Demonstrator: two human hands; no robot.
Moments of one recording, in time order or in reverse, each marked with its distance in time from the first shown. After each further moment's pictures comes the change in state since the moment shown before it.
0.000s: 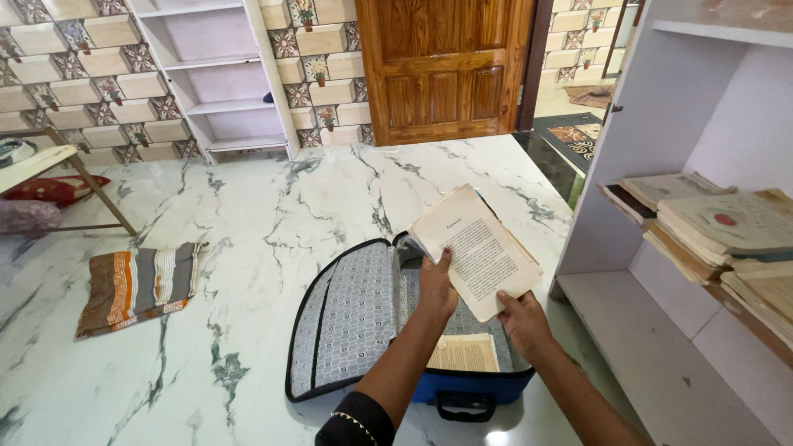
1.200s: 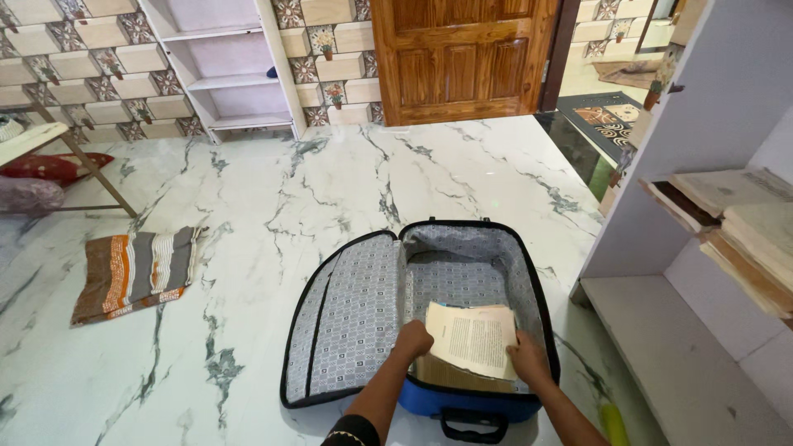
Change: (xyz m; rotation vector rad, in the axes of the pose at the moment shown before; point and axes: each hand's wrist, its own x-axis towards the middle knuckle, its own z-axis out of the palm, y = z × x) left_hand 0.076 -0.050 -0.258 1.987 -0.021 -0.229; right_hand 0.117 0.179 -0.121 -1.288 0.123 -0.055
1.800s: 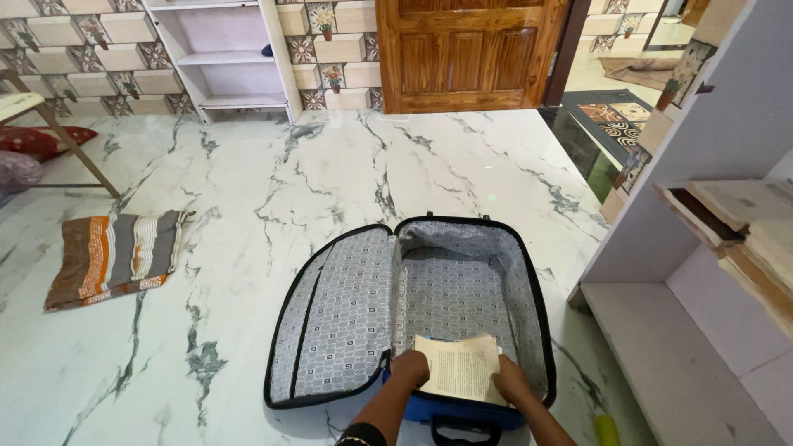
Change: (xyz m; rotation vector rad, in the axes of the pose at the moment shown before) left_hand -0.001 -0.017 0.055 0.405 -0.420 -0.141; right_hand 0.008 0.017 0.046 -0.060 -0.251 -0.005
